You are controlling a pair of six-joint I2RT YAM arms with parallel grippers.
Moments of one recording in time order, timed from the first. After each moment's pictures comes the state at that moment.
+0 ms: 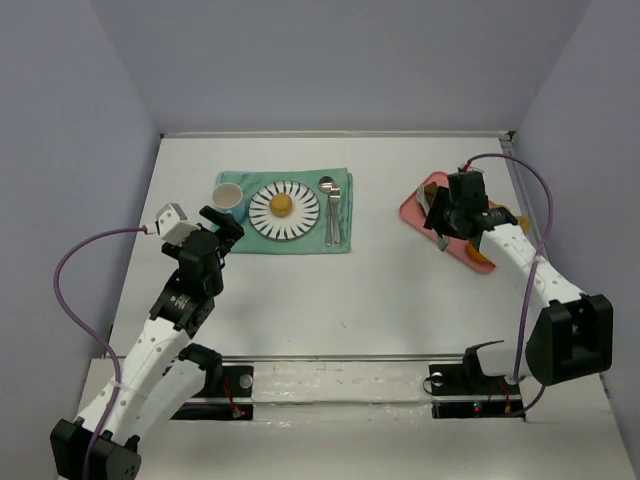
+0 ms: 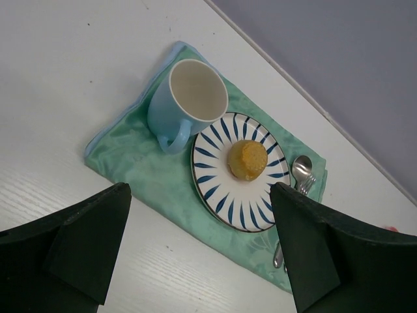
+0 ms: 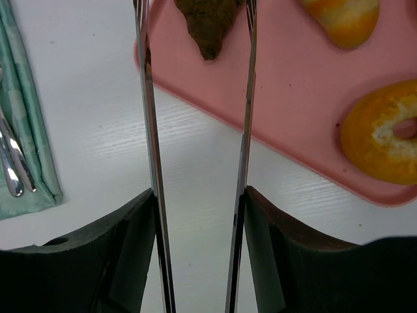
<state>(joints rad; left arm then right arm) -0.39 0.68 0.56 -0.17 -0.63 -0.78 0.22 1.30 1.01 -0.51 0.21 0.46</state>
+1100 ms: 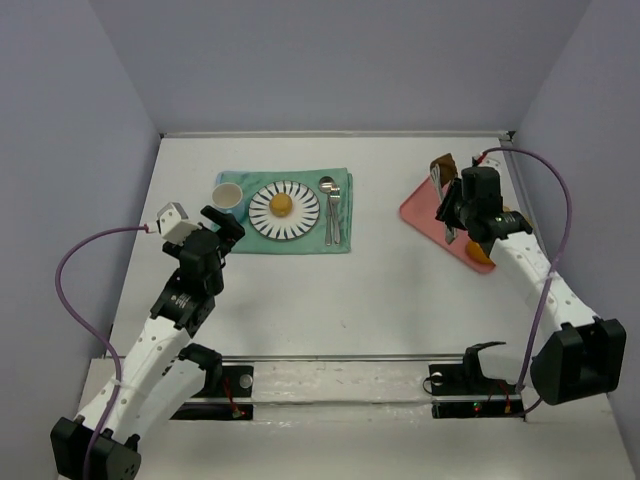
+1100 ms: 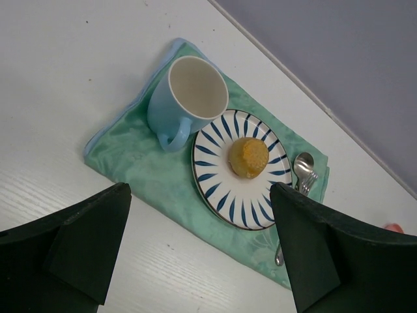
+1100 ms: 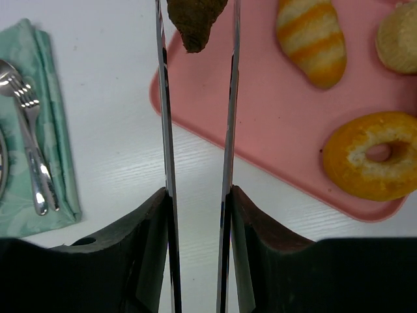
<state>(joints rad) -0.39 0.69 0.56 -0.17 -0.62 -0.77 0.18 1.26 1.02 -0.46 0.23 0.44</state>
